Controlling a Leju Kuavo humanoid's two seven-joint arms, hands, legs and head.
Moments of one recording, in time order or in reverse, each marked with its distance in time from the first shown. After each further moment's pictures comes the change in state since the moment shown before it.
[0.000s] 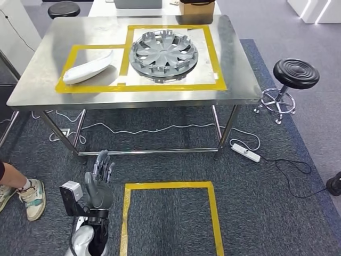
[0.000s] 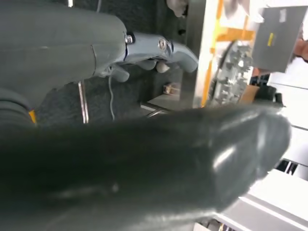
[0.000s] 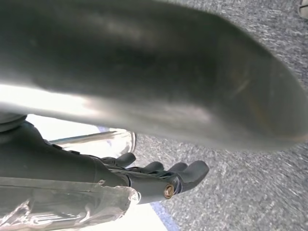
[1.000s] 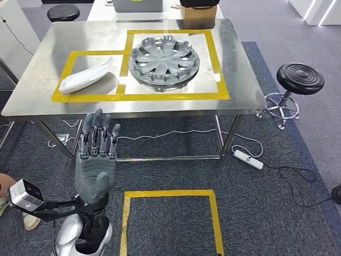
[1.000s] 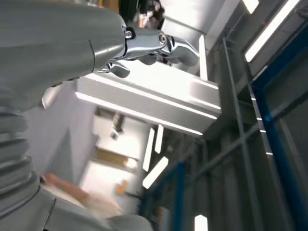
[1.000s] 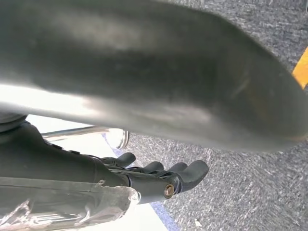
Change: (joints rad) left arm -0.002 0.034 -0.259 -0.515 0.270 -0.210 0.030; right arm -0.007 -0.002 0.007 0.000 -0.006 -0.003 0.006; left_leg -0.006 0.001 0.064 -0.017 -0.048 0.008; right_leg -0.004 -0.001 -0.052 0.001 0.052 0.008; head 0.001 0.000
